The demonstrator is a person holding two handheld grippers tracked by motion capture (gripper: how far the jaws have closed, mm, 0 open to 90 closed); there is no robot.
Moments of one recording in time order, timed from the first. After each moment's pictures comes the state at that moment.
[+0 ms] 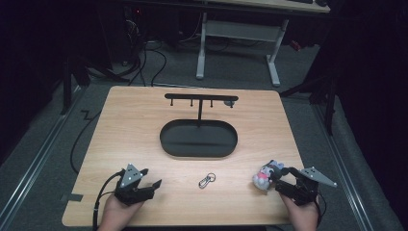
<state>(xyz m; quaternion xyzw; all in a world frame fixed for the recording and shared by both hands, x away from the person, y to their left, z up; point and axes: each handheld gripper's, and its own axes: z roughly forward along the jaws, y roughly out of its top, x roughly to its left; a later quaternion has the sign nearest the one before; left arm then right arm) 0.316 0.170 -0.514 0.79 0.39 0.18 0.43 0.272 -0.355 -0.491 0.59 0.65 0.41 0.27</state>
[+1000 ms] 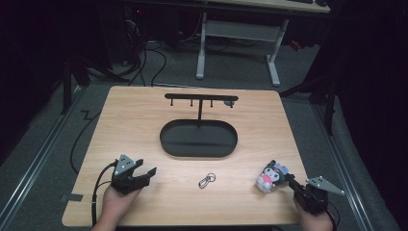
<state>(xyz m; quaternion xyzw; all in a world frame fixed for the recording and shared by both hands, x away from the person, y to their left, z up) 0.339 0.176 -0.516 0.76 0.42 0.17 0.45 0.252 -0.385 -0.506 0.59 0.68 0.34 0.27</state>
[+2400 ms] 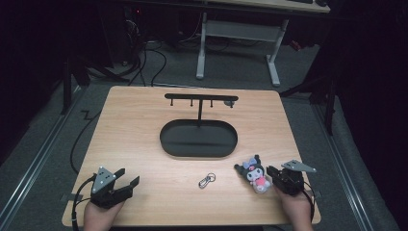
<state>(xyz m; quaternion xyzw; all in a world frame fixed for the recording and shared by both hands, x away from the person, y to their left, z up) 0.301 0.215 -0.512 0.74 0.44 0.21 0.45 0.308 -0.346 -0.513 0.54 0.73 0.35 0.23</state>
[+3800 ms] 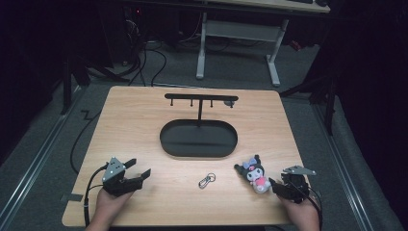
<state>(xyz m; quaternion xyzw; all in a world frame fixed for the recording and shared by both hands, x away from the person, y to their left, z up) 0.336 0.201 -0.528 0.75 0.39 0.19 0.51 0.293 -0.347 -0.508 0.58 0.75 0.25 0.23</state>
